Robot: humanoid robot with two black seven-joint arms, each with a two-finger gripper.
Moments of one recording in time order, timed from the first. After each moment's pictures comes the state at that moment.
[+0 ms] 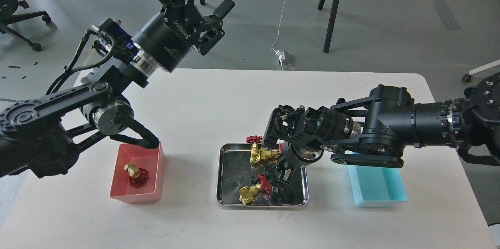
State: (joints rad) left arm -0.88 0.57 -0.43 -1.54 0.25 0.03 -0.49; right arm 1.38 -0.14 -0.43 1.20 -1.70 0.49 0.10
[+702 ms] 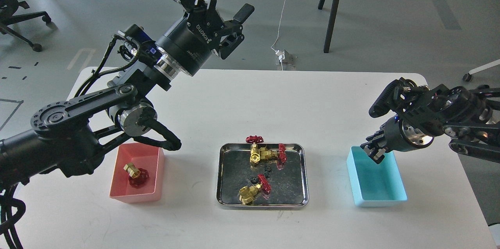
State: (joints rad) left arm -0.89 0.45 -0.43 -1.47 0.26 0.03 -0.49; right arm 1.35 -0.75 -0.41 1.44 -1.71 0.49 0.09
